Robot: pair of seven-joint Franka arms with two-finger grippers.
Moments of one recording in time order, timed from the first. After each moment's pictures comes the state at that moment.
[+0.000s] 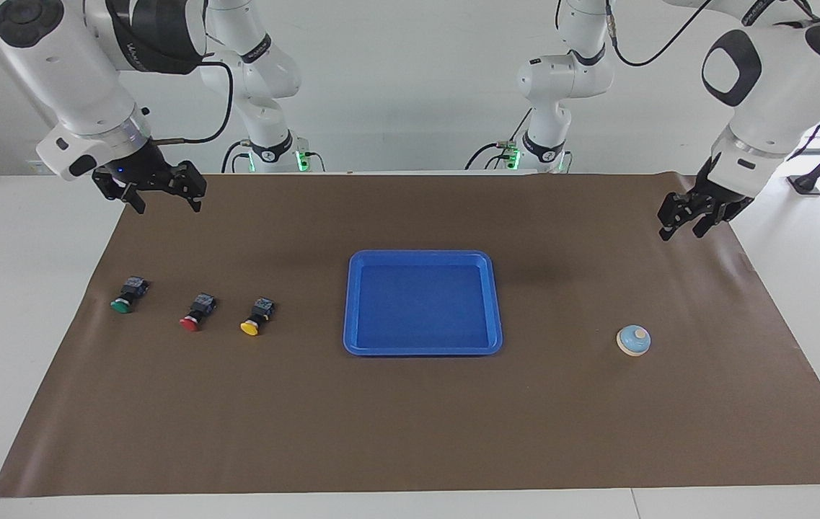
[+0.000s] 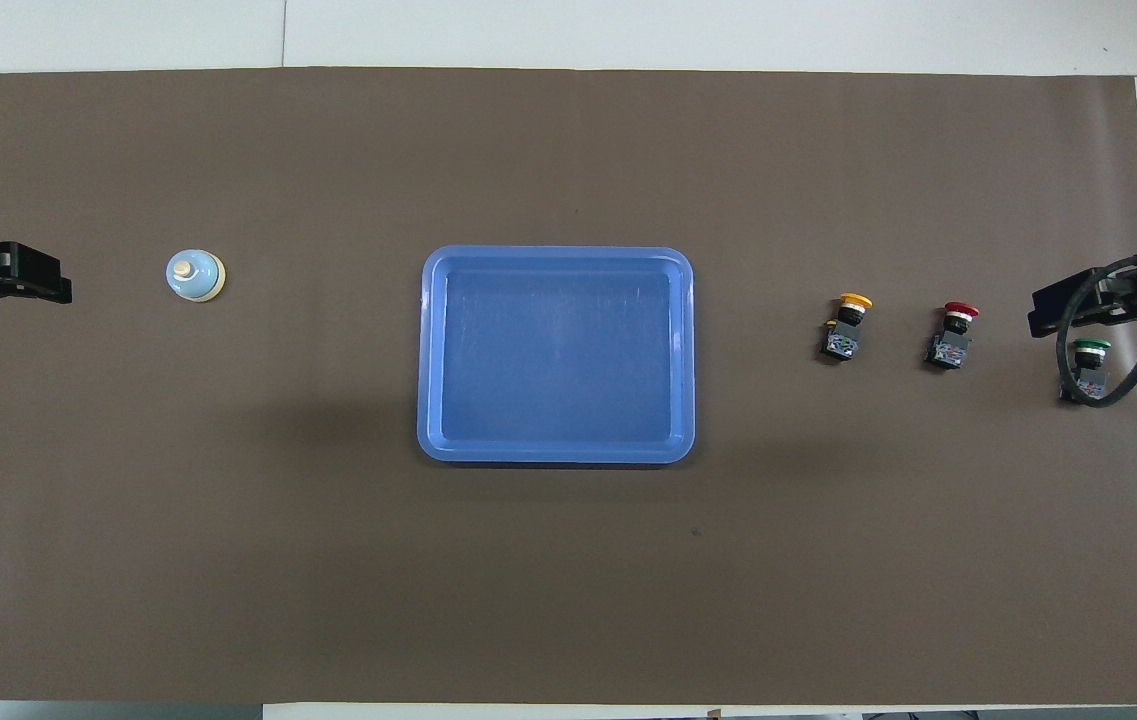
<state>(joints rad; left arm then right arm) 0.01 -0.02 0.02 -1.71 -0.02 1.73 0.00 -0.11 0.02 0.08 -1.62 -0.02 1.54 -0.06</state>
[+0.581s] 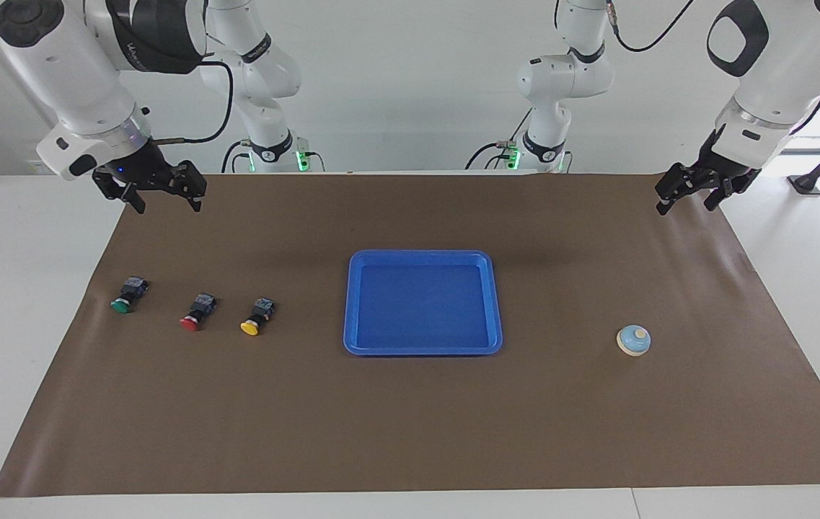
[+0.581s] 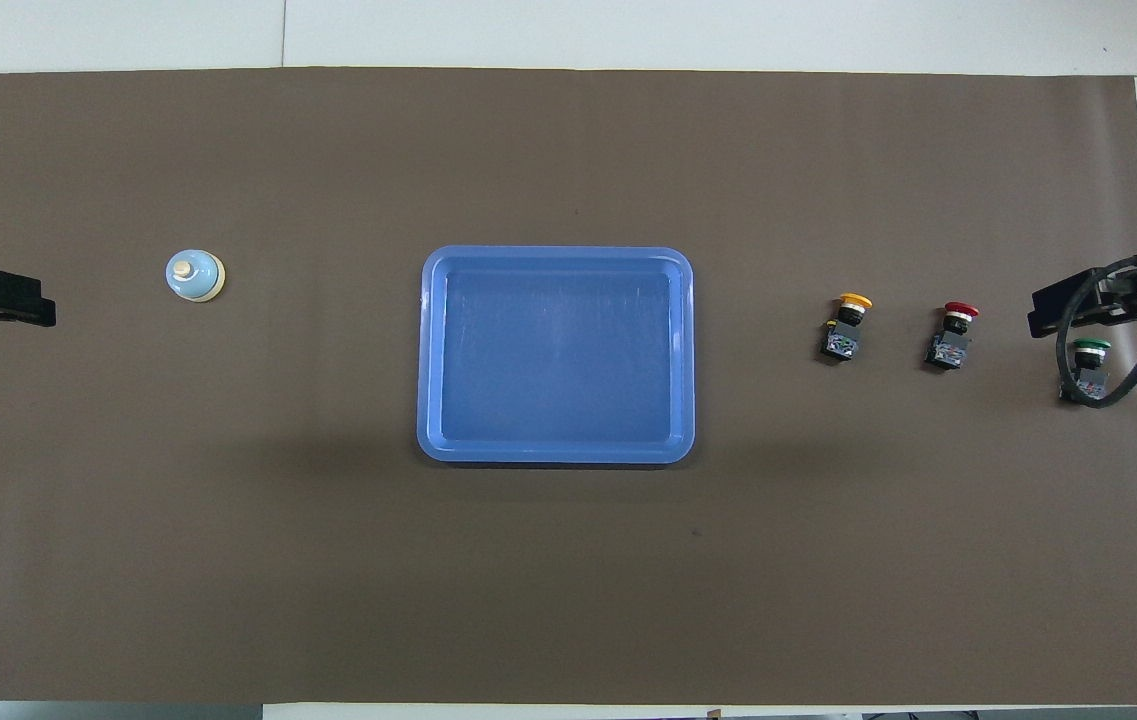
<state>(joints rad) 0.01 -0.05 0.02 -1.71 -0.02 1.68 0.00 -0.11 0.02 0.08 -1.62 -0.02 1.54 -0.06</state>
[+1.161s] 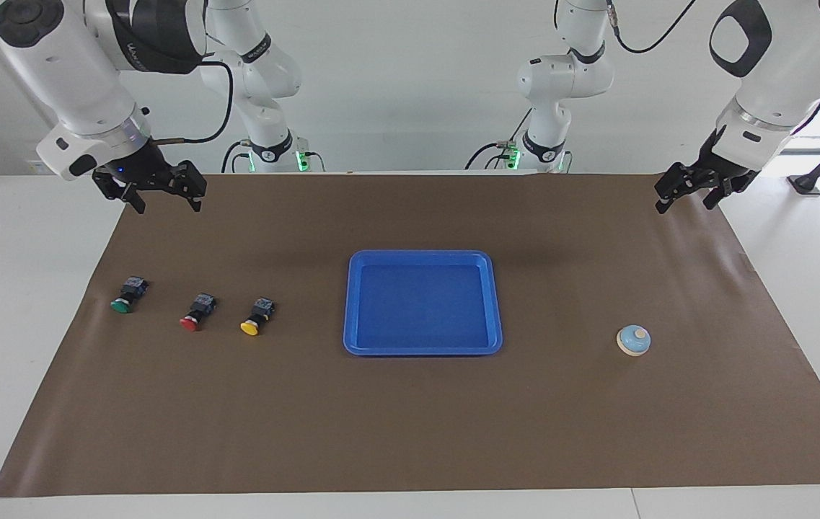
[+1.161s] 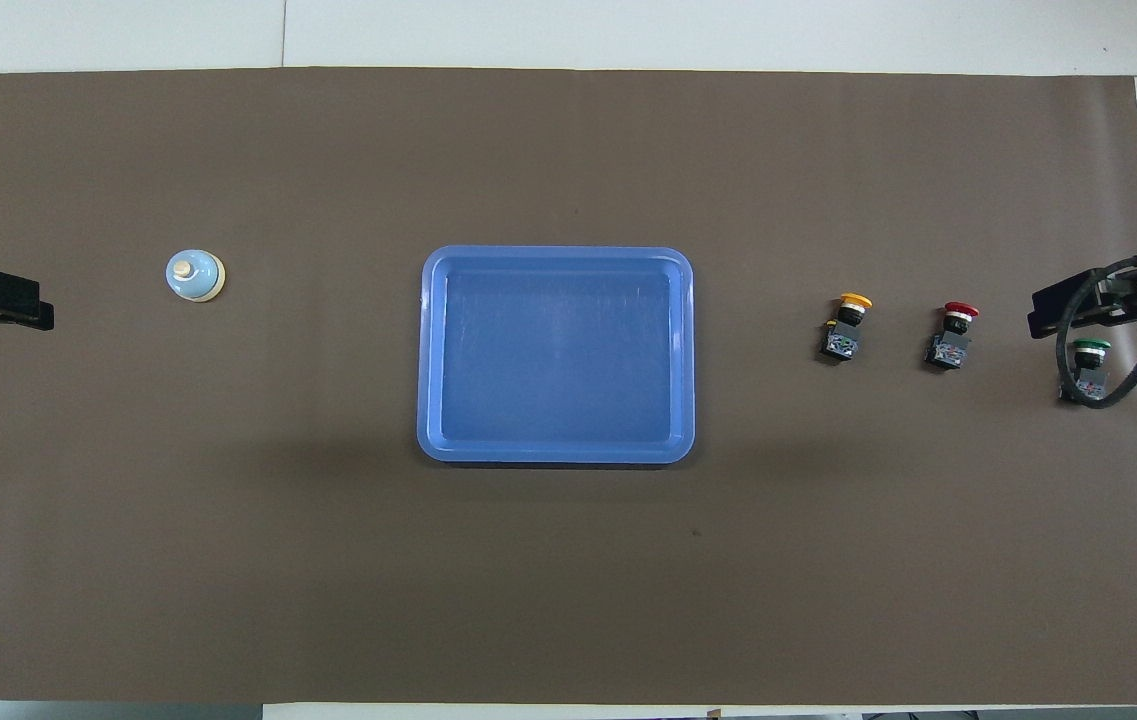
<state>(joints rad) 0.01 -0.03 0.02 -1.68 -0.02 1.63 0.00 -0.11 0.02 0.08 -1.62 -0.02 1.54 -0.06</state>
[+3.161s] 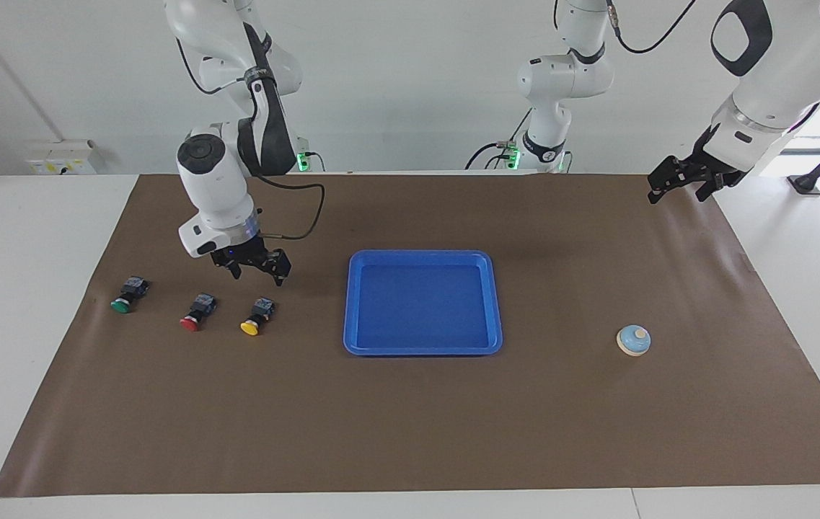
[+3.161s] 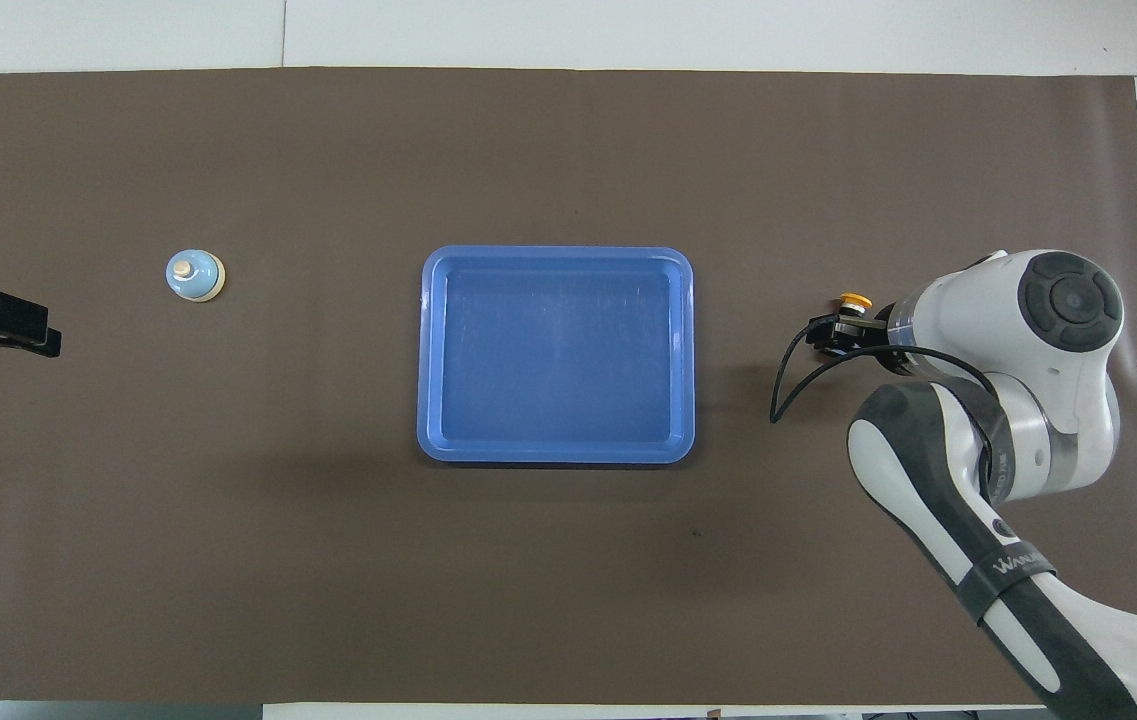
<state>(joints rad) 0.01 -0.02 0.01 -1.66 -0.02 1.53 0.03 0.03 0.10 0.09 -2.19 -0.02 2.34 0.37</state>
